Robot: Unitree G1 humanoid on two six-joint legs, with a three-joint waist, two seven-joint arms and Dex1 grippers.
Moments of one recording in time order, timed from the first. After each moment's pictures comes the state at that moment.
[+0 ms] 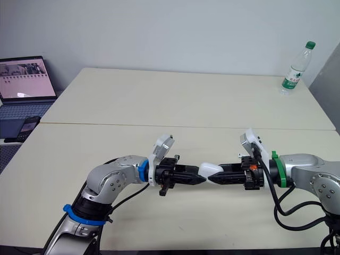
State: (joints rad) left arm -0.49 0.38 -0.22 -0.14 -0.73 0.82 -1.17; right arm -0.33 -0.92 -0.09 -0.48 1.12 1.07 0.89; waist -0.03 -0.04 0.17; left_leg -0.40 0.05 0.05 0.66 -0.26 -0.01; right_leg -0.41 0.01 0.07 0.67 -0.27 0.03
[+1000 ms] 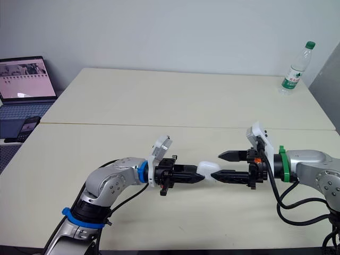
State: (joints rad) left arm -0.46 0.38 -0.21 -0.15 -0.70 0.77 -1.14; right arm -0.37 -0.92 -0.13 -0.45 1.08 1.08 0.80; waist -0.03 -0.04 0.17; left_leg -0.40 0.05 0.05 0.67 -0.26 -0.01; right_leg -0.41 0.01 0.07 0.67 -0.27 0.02
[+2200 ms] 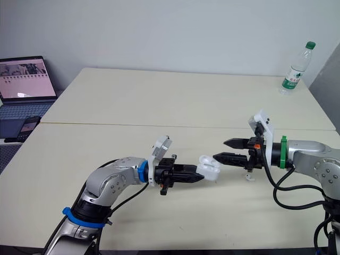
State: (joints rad) left arm -0.46 0.38 -0.21 -0.13 -0.68 0.76 -1.15; right arm -0.45 -0.89 -0.14 -0.34 1.04 1.12 0.71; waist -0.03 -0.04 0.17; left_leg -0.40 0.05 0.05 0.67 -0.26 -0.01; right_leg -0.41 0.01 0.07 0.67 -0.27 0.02
